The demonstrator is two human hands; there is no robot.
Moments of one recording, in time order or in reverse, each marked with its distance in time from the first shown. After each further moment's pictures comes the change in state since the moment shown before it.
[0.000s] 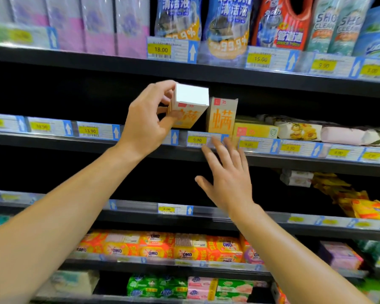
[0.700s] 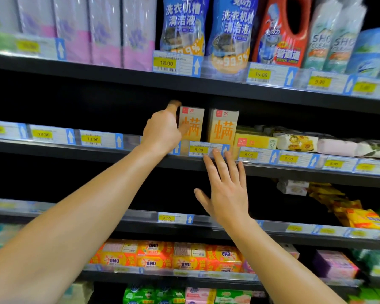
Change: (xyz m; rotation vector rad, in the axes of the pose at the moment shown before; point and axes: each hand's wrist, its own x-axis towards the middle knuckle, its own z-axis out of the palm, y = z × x) left_hand 0.029 -0.030 0.038 0.333 -0.206 -0.422; right_hand -0.008 -0.006 0.016 -0.134 0.030 0.045
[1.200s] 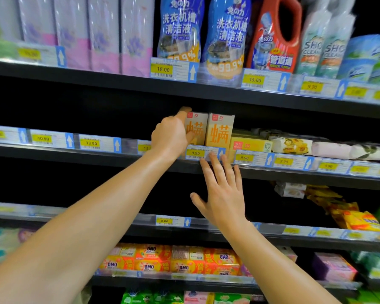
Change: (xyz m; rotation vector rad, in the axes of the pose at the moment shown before) left_hand -0.003 0.021 0.018 0.141 0.034 0.033; right_hand 0.000 -0.002 -0.006 0.015 -0.035 0.014
